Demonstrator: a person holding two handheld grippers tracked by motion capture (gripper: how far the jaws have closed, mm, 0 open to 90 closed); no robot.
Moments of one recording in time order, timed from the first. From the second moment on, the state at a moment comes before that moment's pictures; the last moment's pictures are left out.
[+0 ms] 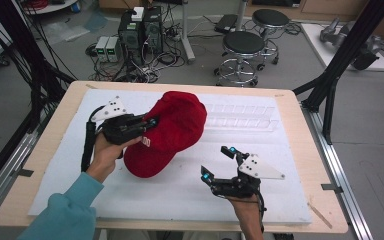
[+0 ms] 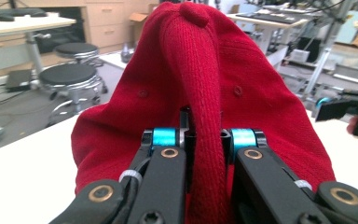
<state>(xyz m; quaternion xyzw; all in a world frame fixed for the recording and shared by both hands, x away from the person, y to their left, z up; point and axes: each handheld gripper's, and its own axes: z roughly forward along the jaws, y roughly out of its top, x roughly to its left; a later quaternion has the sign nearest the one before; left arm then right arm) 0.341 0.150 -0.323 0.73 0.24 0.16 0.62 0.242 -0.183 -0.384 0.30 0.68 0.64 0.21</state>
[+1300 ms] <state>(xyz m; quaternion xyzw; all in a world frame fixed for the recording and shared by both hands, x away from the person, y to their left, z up) 0.334 0.090 -0.326 0.71 0.20 0.14 0.66 0.267 -0.161 -0.391 0.29 0.68 0.67 -0.01</state>
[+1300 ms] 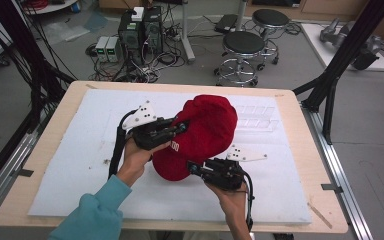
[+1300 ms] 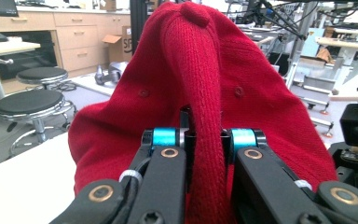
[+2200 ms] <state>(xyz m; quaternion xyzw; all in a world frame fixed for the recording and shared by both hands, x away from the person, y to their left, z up) 0.337 0.111 -0.329 0.76 0.24 0.10 0.59 0.273 -0.176 -0.381 0.31 0.71 0.64 0.03</state>
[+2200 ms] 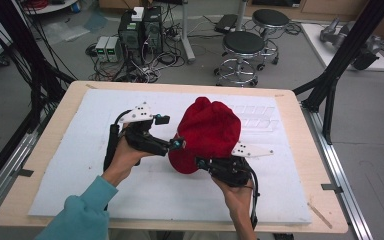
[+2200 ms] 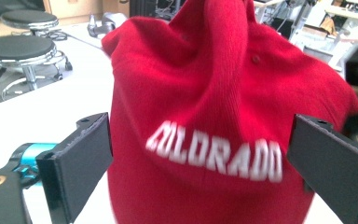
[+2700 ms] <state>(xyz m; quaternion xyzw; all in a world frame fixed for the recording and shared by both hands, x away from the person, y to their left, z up) 0.318 0.193 -0.360 0.77 0.27 0.16 0.56 0.299 -0.209 -0.347 0.32 0.71 0.61 0.13</state>
